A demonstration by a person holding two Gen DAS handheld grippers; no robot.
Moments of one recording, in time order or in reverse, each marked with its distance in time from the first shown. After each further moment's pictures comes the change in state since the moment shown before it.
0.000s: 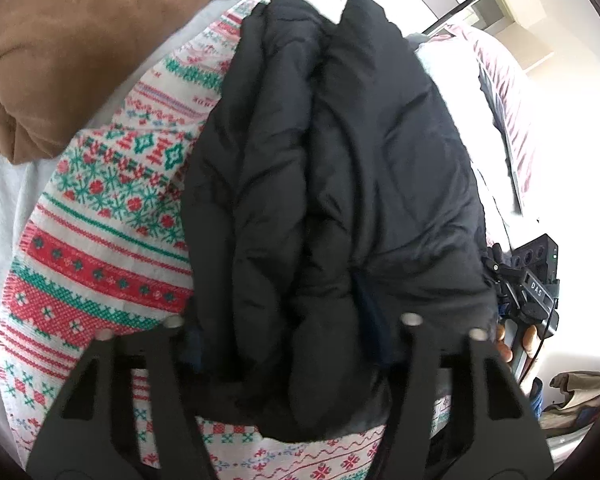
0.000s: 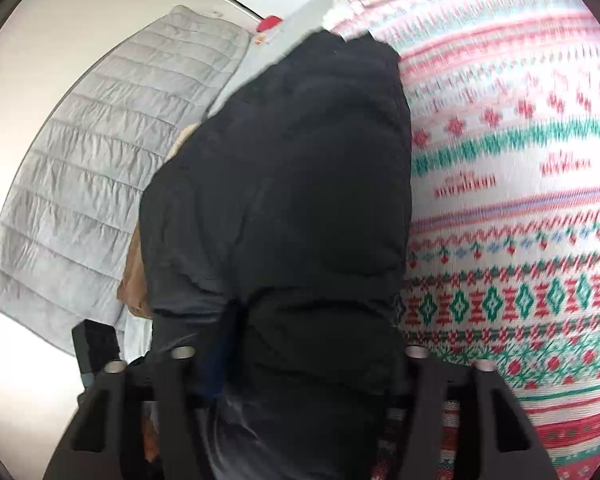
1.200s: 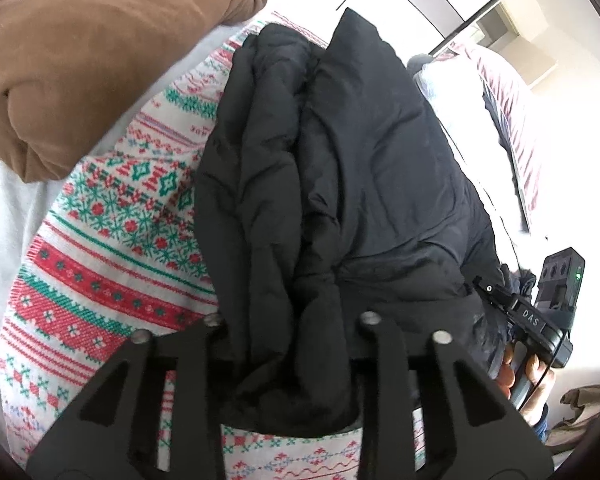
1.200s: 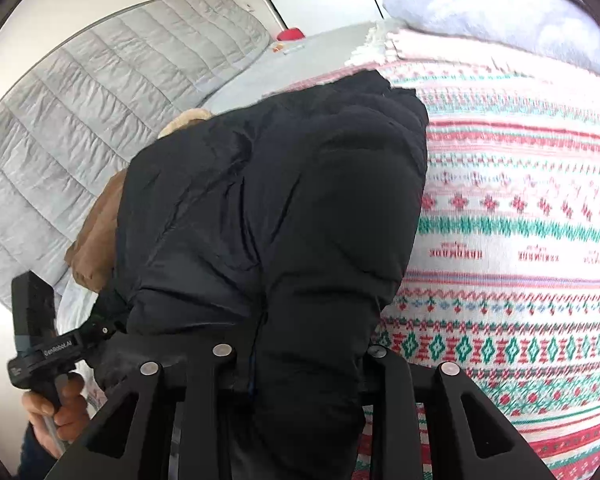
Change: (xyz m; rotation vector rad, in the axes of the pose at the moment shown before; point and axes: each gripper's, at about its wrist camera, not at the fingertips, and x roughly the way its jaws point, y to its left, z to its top) left arm -0.005 -0.019 0.006 -0.021 -0.086 0.058; right arm 0.016 0.064 -0.016 -0.264 -0.071 -0.232
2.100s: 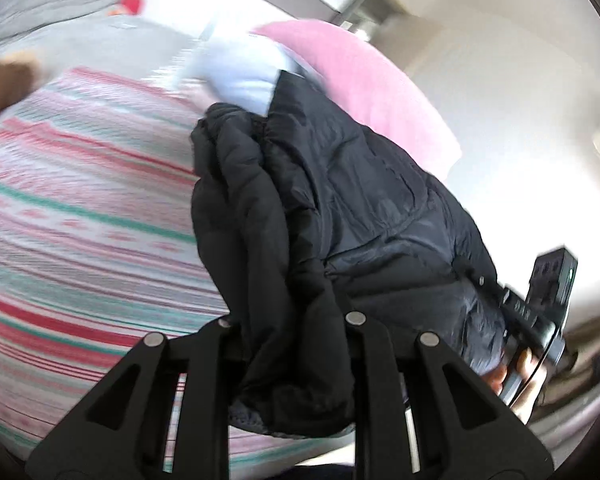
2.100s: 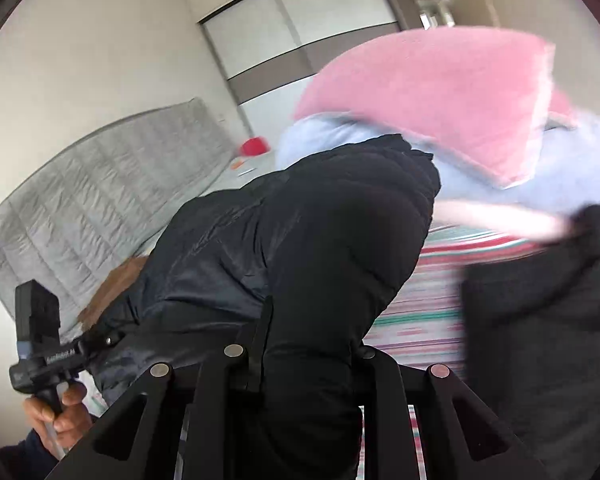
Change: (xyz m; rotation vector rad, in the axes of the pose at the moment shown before) left arm -0.005 -0.347 -0.091 0.277 -0.085 -0.281; right arm -0.347 -0.169 -0.007 0.020 -0.356 -0.134
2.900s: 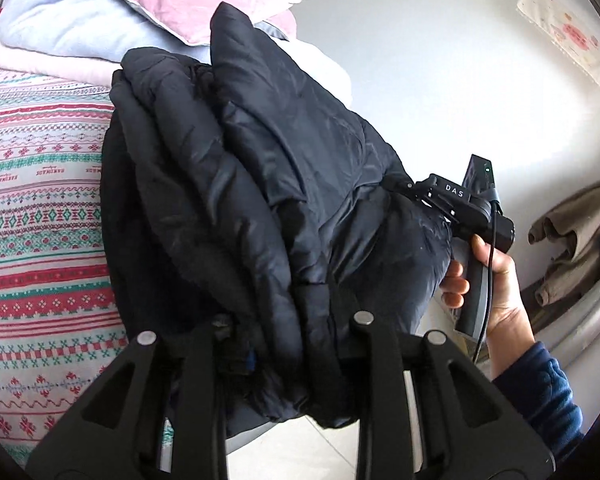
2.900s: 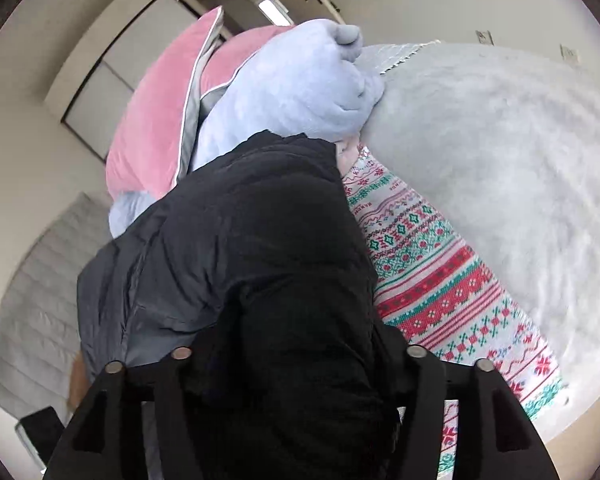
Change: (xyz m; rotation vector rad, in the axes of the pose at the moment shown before) left arm 0.191 -0.226 -0.181 0.263 0.179 -0.222; right arm -0.119 -0.391 -0.075 0.490 -0.001 -0.135
